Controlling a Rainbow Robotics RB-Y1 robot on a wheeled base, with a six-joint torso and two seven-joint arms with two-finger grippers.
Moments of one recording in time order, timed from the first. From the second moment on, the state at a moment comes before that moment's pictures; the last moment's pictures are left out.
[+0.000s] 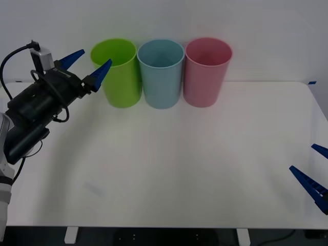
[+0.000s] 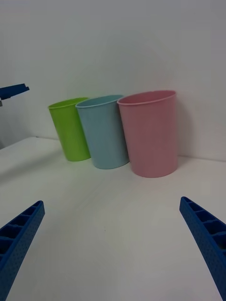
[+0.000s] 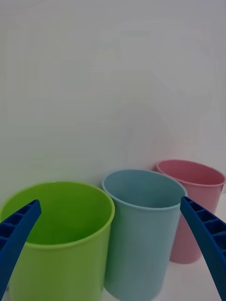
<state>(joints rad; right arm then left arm) 0.35 -0.40 -0.52 -1.66 0.96 -1.22 0.00 -0.34 0.33 0.28 -1.45 -1.29 -0.78 0.17</state>
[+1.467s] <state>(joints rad) 0.35 -0.40 -0.52 -1.66 0.96 -1.22 0.00 0.32 0.38 0.67 -1.89 -1.19 -1.08 0.36</state>
